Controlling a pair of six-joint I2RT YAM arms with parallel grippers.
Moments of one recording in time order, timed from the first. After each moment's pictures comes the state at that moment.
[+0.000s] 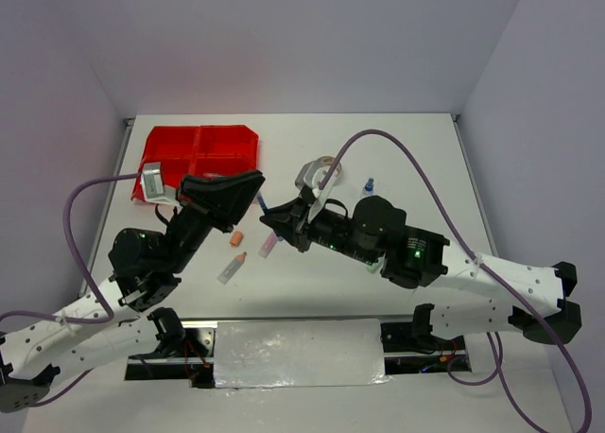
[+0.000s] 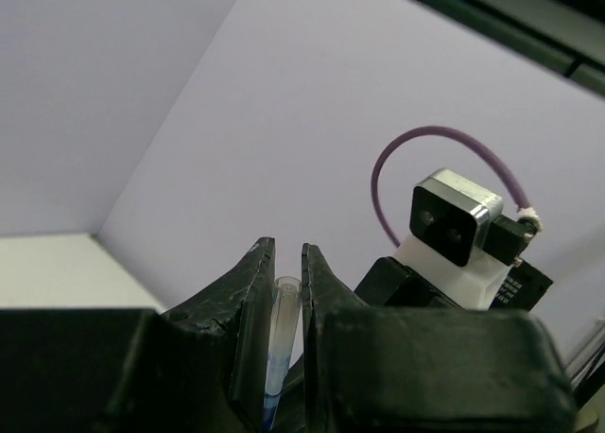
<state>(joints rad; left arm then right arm) -0.94 0.73 0.72 0.59 -0.16 -0.64 1.27 1.09 1.21 -0.07 0.17 0.02</state>
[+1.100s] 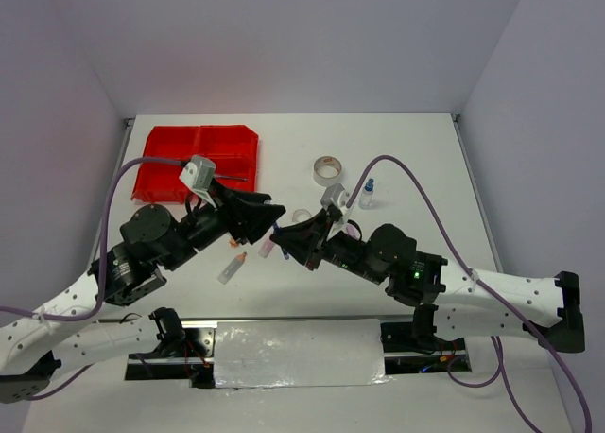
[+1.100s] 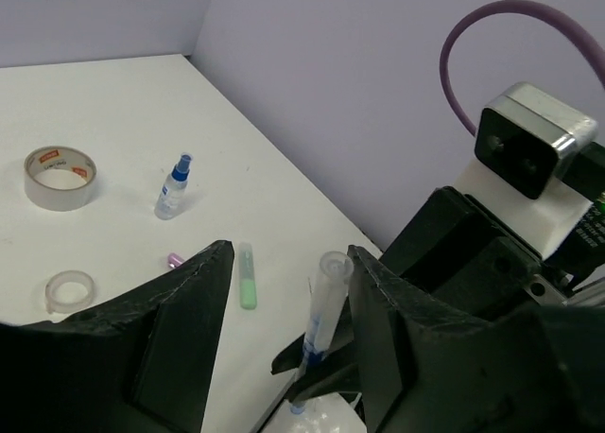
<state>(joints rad) -0.99 0.77 1.01 -0.15 -0.14 -0.50 1.28 0.93 0.82 0.25 0.16 0.20</state>
